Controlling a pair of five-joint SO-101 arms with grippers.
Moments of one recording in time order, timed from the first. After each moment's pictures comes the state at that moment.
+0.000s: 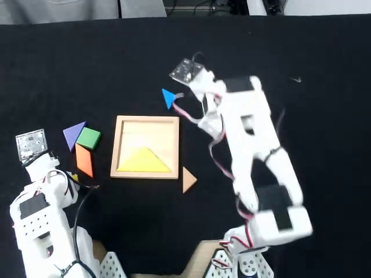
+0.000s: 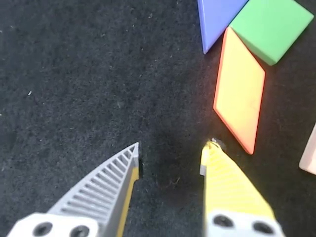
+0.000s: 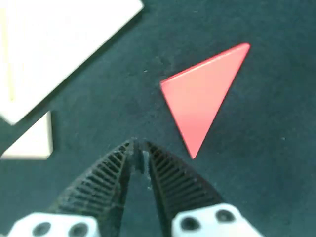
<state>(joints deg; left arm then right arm) -33.4 -60.4 81.9 48.3 -11.6 -9.2 1.3 14.8 68.2 38.5</state>
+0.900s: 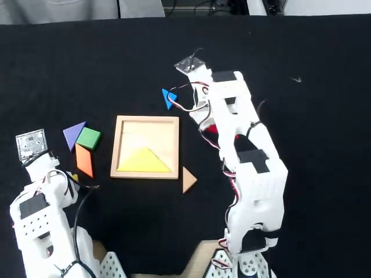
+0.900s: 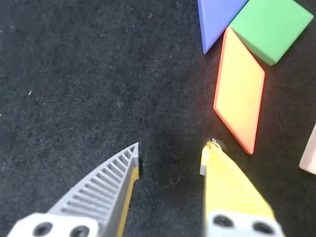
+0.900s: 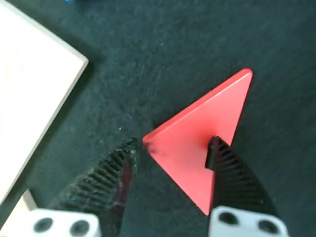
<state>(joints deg) -33.4 -60.4 81.9 48.3 -11.6 -9.5 30.6 -9.1 72.7 26.9</state>
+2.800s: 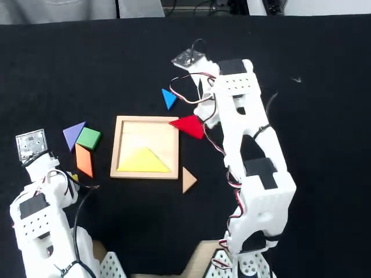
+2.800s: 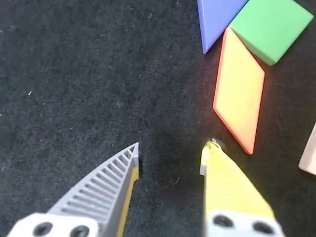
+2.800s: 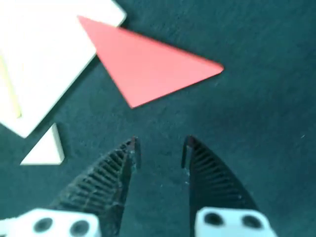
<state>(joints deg) -33.4 -60.4 81.9 48.3 -11.6 -9.5 21.6 -13.3 88.0 34.0</state>
